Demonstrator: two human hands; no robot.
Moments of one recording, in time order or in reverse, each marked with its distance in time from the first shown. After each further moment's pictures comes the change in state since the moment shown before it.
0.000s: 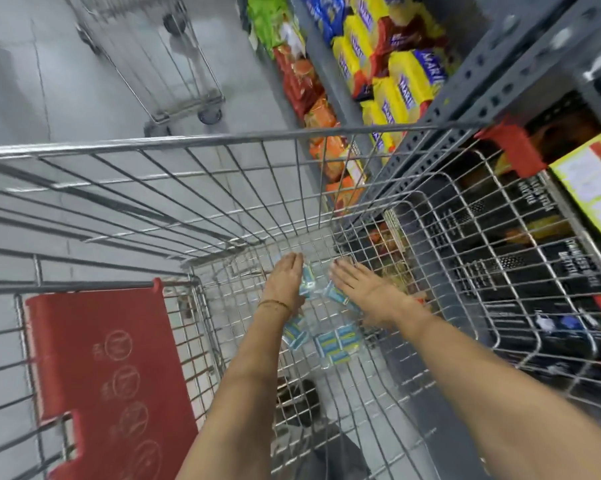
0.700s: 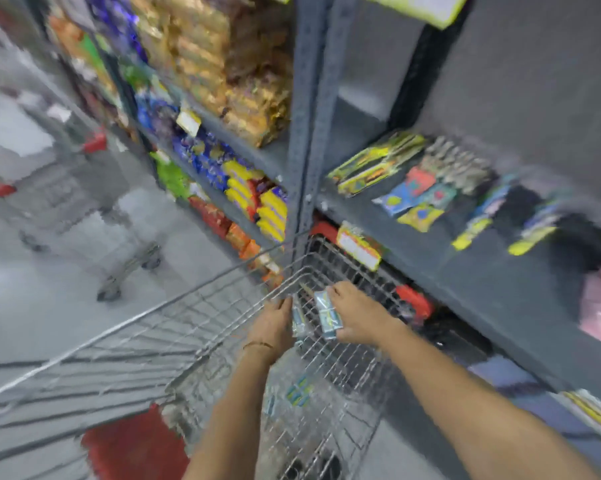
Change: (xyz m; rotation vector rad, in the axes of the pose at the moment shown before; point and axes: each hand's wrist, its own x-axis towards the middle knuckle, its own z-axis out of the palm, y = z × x) left_hand -0.101 0.158 -0.171 0.181 0.005 0.406; right_hand -0.207 0.002 -0.152 0.419 0.325 0.554
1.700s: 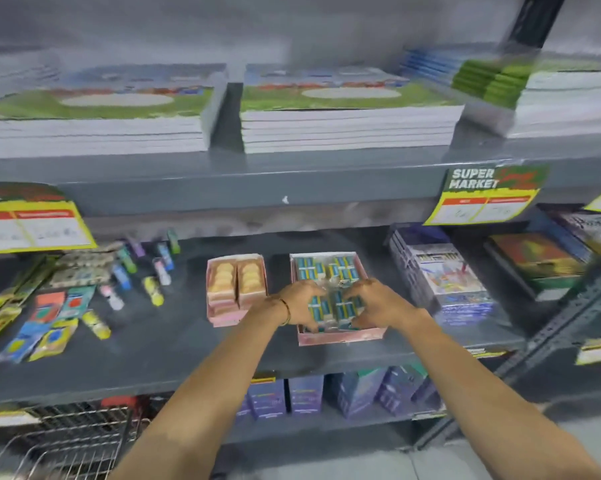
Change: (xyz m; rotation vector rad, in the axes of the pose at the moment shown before) left_hand -0.014 0.574 0.098 0.366 -0.458 0.982; right_hand -0.509 0.263 0.001 0.436 0.316 0.951
